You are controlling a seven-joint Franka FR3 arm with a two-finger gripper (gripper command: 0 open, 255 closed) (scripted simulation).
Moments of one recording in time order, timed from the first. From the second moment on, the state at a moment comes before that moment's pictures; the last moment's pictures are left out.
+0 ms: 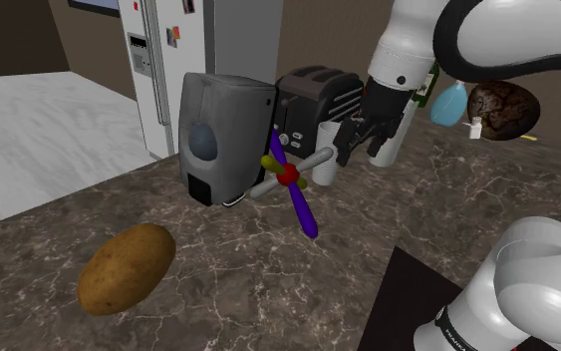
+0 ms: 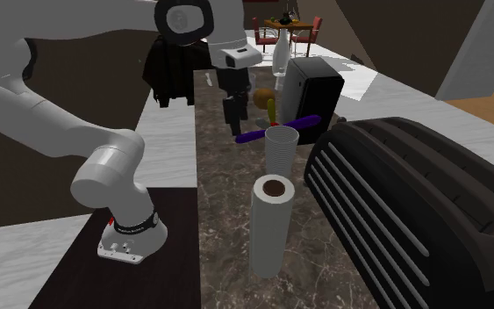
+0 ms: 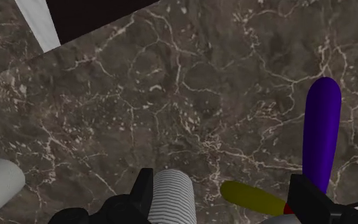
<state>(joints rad) 0.04 -0.79 0.18 -2.45 0.05 1.79 0.36</state>
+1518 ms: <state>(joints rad) 0.01 -0.66 0.53 -2.58 0.08 2.19 0.77</state>
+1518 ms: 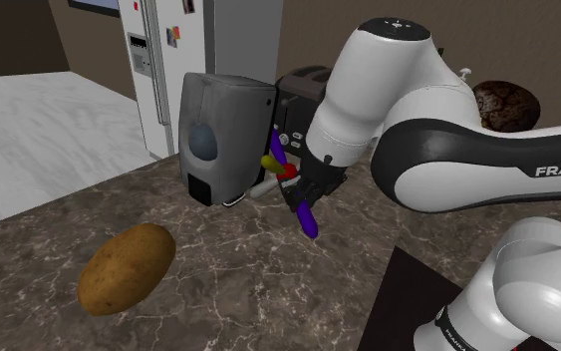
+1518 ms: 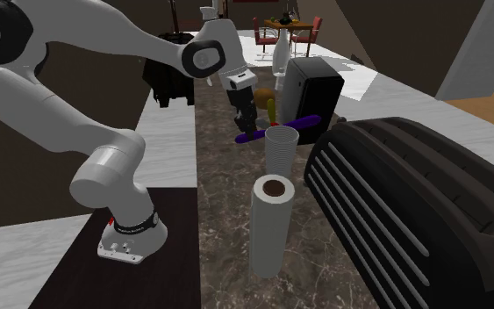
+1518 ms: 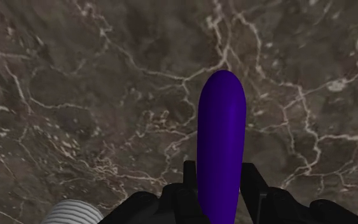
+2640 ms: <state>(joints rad) 0.01 -0.69 0.49 -2.45 0.07 2.04 0.73</state>
